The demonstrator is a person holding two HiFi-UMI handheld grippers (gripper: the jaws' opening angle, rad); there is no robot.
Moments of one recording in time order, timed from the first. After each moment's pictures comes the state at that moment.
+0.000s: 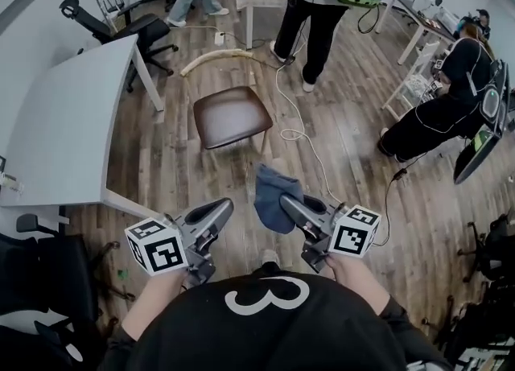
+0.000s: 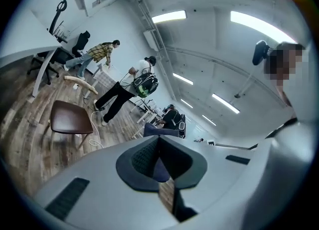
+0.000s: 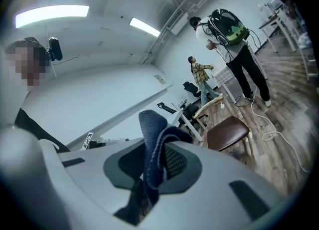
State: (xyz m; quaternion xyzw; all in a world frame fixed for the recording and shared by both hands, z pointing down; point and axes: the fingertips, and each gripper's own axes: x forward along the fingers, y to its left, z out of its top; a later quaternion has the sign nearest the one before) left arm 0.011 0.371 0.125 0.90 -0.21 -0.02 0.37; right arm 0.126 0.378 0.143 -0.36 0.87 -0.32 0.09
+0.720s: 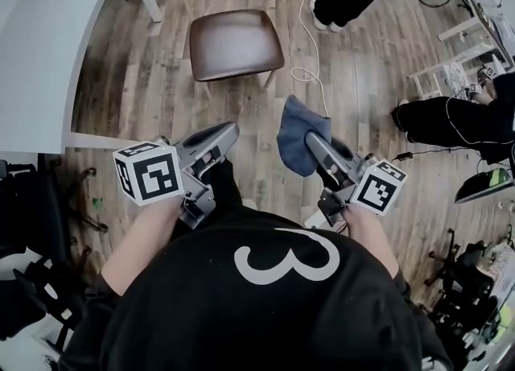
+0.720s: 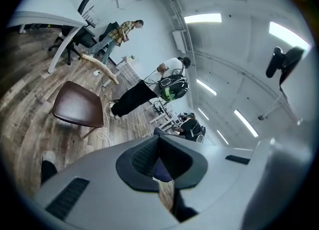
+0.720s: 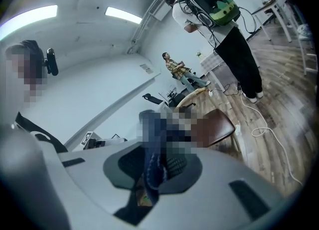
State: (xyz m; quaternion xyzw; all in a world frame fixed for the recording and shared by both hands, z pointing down) left arm 0.070 0.214 0.213 0.83 -0.27 -0.02 0.48; right arm 0.215 0.226 0.226 -0.36 0.84 -0.40 0.02
